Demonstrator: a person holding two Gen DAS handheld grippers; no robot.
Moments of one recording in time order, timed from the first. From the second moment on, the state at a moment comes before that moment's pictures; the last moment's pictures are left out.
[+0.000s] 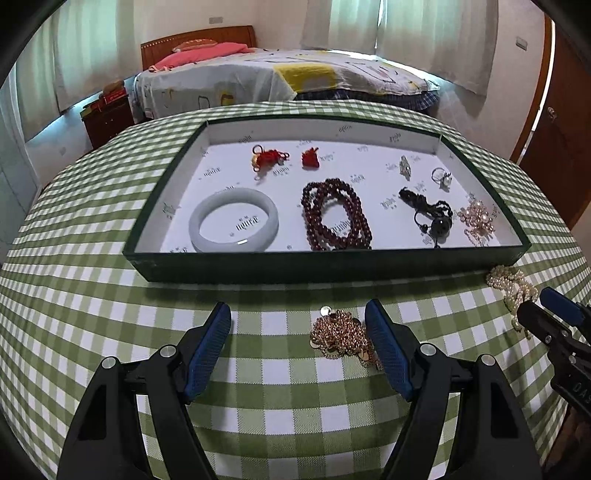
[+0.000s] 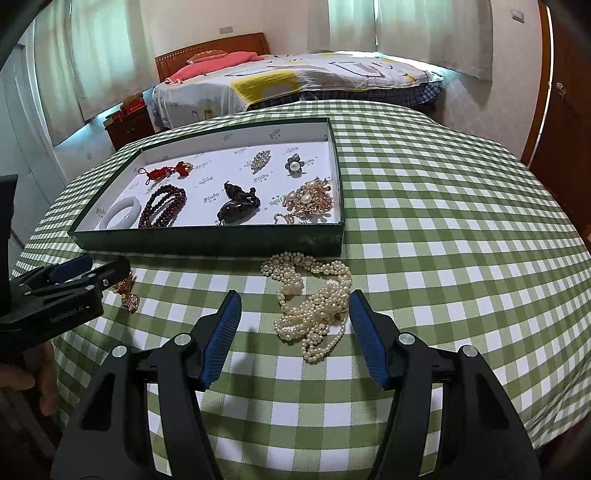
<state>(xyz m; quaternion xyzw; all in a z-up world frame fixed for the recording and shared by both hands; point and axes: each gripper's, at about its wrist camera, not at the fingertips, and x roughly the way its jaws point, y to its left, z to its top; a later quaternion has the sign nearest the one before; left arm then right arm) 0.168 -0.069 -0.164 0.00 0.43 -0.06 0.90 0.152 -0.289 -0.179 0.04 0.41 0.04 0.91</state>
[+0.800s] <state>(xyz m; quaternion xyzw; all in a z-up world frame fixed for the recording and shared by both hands) 0.151 -0.072 -0.158 0.02 0.43 -0.12 0.89 0.153 -0.290 -0.183 0.04 0.42 0.04 0.91</state>
